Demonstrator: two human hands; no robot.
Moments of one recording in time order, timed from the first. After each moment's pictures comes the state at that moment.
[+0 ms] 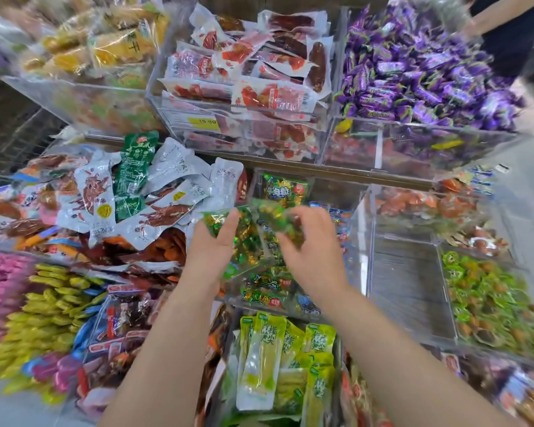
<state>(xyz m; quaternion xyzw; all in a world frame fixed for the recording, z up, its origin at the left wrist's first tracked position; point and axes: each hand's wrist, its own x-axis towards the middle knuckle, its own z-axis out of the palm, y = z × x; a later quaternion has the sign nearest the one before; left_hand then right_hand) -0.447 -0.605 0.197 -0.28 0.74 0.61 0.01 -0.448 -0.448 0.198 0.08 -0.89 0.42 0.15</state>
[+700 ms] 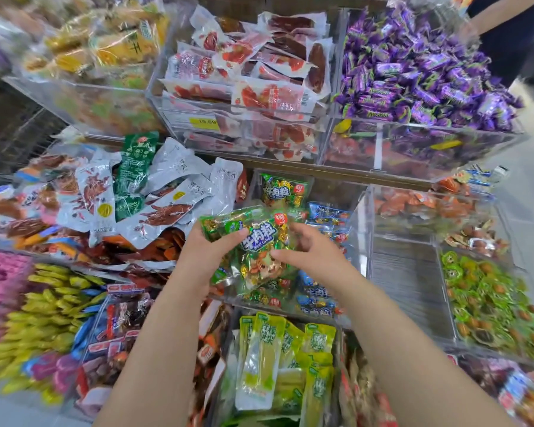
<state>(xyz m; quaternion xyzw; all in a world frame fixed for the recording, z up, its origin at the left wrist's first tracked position) -0.447 -0.625 0.184 -0.21 0.69 0.69 0.05 -0.458 -0.427 0.185 -0.04 -0.80 0.56 -0.21</state>
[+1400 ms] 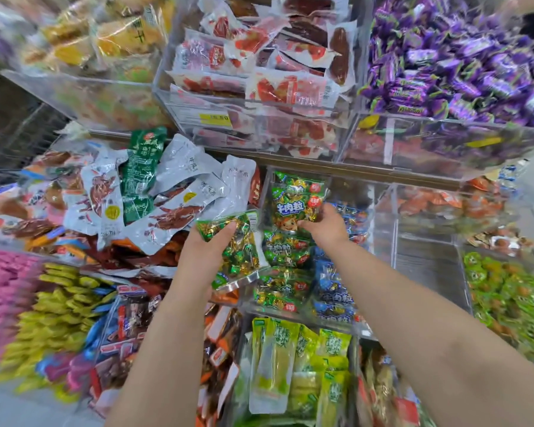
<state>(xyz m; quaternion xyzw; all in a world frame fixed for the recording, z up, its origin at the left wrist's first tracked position) -0.458 -0.647 0.175 -0.28 0.68 0.68 0.02 -0.559 -0.432 0.100 -0.12 -0.87 0.47 -0.09</state>
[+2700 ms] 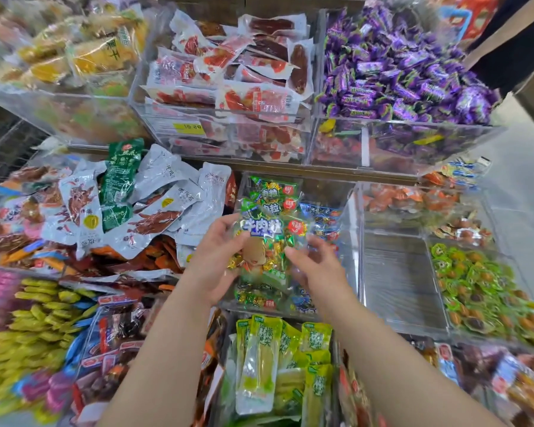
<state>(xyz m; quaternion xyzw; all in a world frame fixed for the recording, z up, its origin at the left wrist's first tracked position) -0.444 -0.597 0.196 -0.14 0.59 0.78 0.14 -0.428 -0.425 0.160 -0.16 -0.62 0.76 -0.11</state>
